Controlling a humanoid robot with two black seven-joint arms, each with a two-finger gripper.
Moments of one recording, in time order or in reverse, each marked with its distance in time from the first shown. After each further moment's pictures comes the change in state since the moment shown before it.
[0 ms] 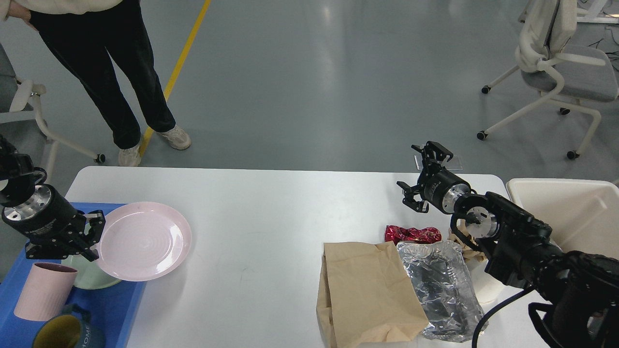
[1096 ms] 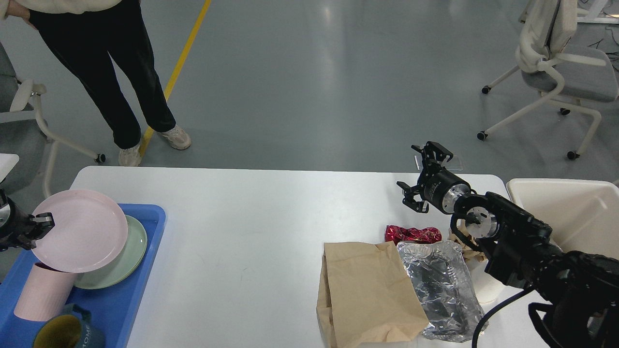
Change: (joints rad) left arm 0.163 0.076 0.031 0.110 0.002 0.400 0.111; right arm -0.001 0.000 -0.001 0.000 0.000 0.000 0.000
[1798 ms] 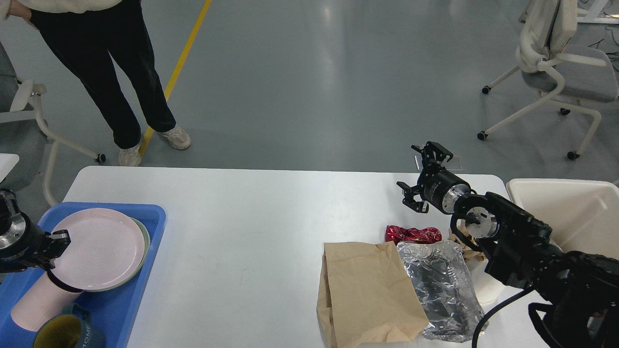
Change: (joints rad) left arm 0.040 -0.003 -0.063 0.000 0.005 -0.088 0.002; right arm 0.000 0.000 0.000 0.000 0.000 0.000 0.000
